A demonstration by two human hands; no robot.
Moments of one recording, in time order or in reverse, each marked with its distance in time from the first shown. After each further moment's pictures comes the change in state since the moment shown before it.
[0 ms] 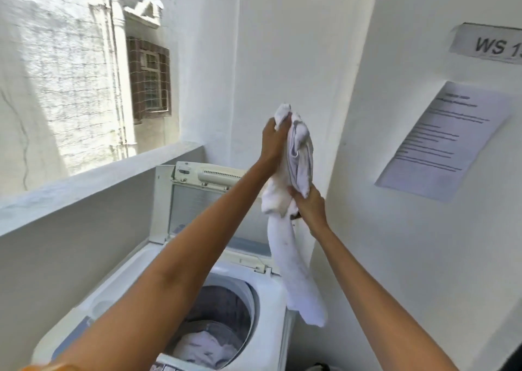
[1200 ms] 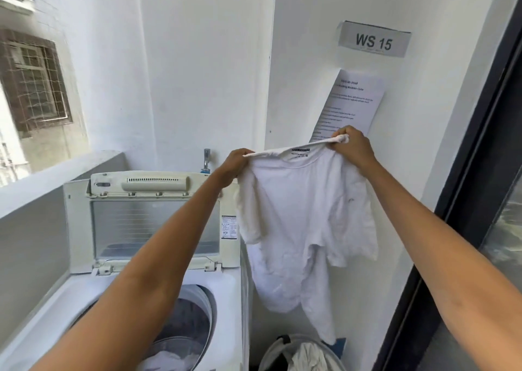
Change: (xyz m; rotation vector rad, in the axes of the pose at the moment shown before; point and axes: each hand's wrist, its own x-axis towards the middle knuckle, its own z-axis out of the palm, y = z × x) left_hand -0.010 -0.066 0.043 0.357 -0.511 -0.291; right_hand 0.018 -0.045 -0.231 -0.481 0.327 -0.078
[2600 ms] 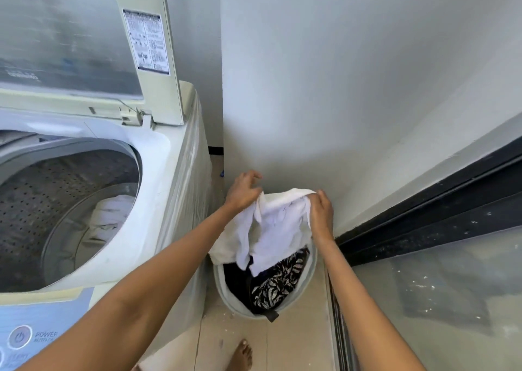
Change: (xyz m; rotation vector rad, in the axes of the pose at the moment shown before) left_hand -0.081 -0.396 0.315 0.165 -0.179 -0.508; right_hand -0.240 0.389 0.235 0.304 -0.248 0.720
